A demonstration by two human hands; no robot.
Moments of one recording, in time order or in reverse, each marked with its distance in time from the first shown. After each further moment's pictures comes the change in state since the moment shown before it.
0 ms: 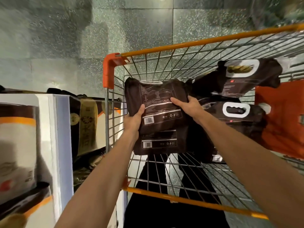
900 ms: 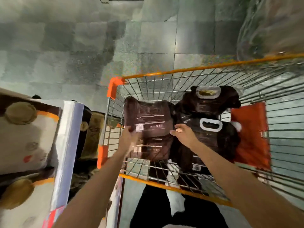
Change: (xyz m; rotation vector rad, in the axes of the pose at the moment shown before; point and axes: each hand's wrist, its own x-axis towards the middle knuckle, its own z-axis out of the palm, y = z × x) left_hand -0.093 -0.027 -0.014 0.612 -0.004 0.445; right_hand -0.092 0.035 -0.063 -0.200 -0.082 -0.120
